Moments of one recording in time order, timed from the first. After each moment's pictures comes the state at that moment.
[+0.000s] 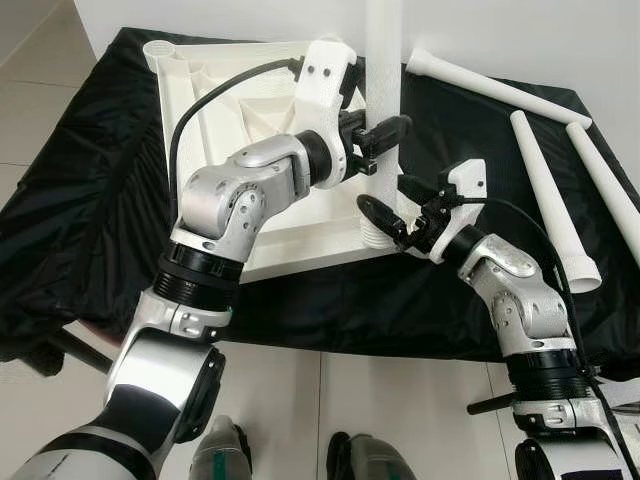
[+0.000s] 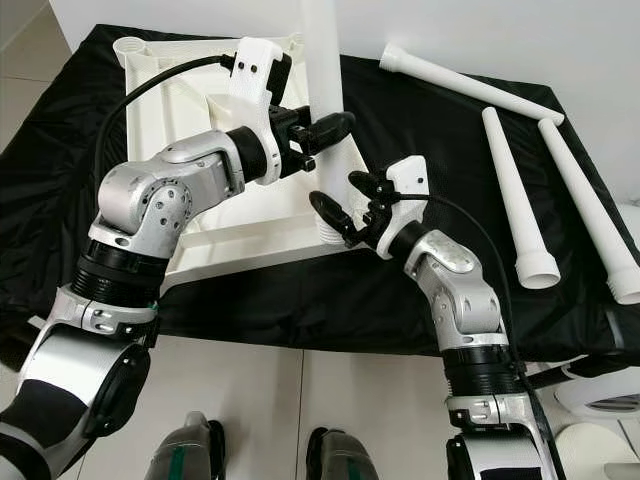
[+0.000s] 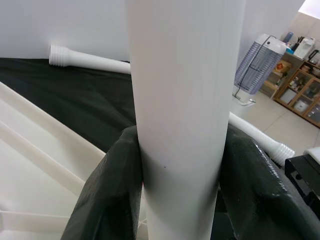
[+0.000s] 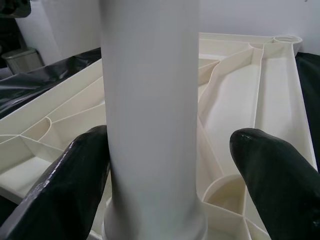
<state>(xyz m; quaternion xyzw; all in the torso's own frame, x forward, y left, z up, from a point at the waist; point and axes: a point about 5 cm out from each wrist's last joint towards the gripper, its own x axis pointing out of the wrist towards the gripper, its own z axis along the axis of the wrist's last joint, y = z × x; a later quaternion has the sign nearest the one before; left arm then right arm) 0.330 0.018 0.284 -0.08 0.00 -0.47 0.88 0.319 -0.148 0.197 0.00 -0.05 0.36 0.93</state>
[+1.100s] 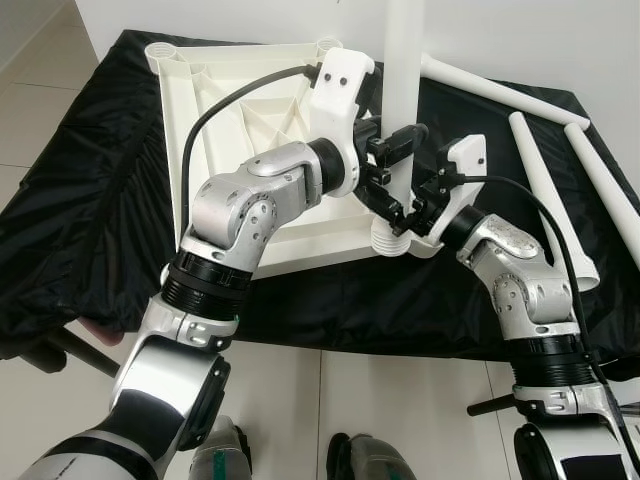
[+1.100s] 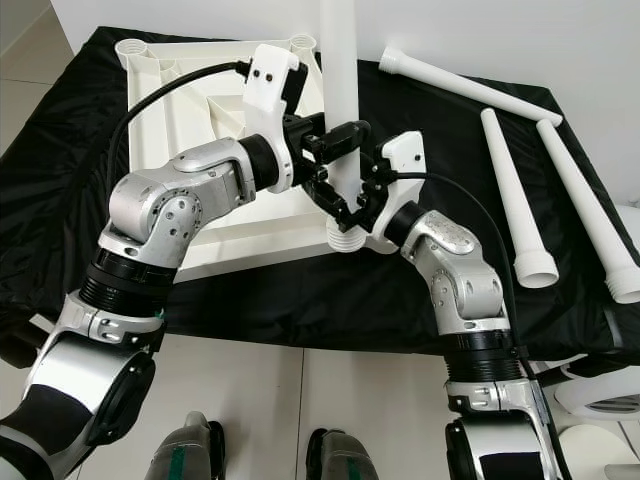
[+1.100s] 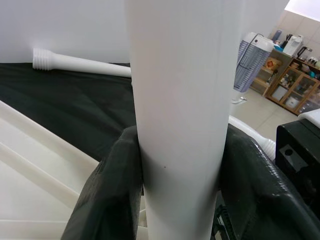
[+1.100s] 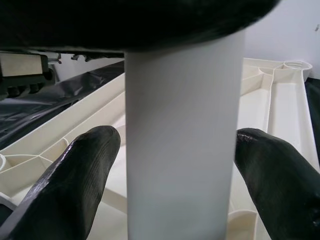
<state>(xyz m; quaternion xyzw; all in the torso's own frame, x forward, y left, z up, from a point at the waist) 0.322 0.009 0.282 -0.08 -0.01 -0.49 0.87 0.321 -0.141 0.219 0.00 -0.07 0.38 0.92</state>
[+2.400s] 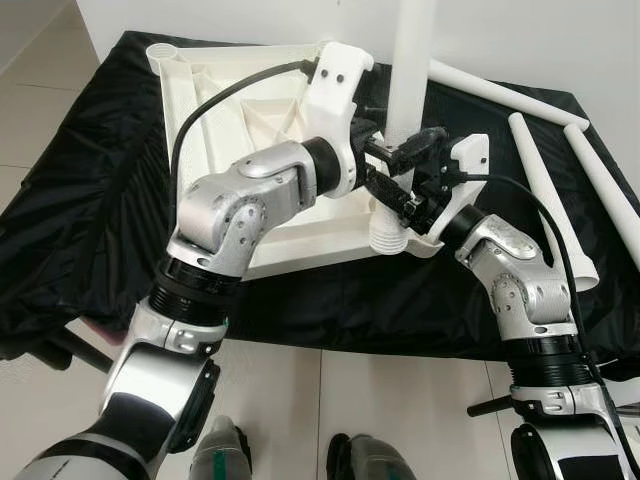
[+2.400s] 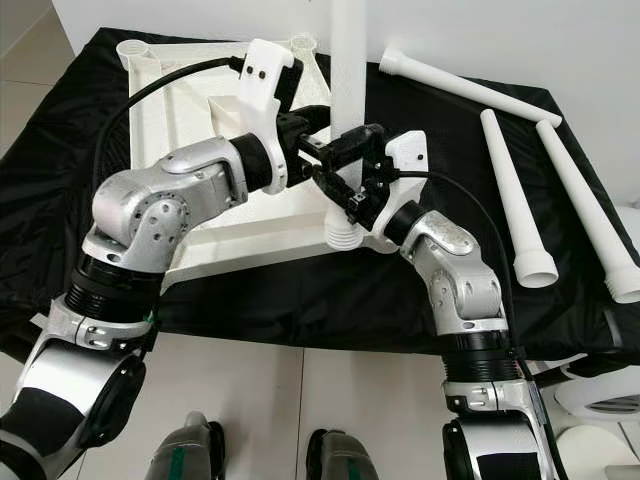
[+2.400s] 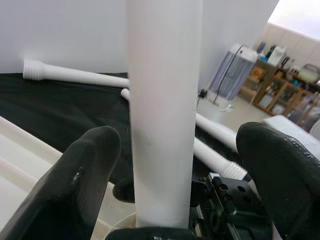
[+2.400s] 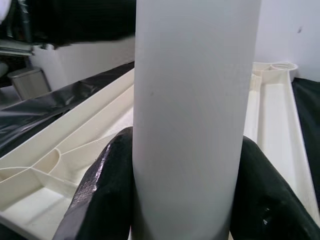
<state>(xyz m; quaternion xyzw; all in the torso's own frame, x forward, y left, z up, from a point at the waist) 0.313 0.023 0.294 -0.11 -0.02 -0.51 0.85 0.324 -0.144 0.218 0.02 -0.08 0.35 0.93</state>
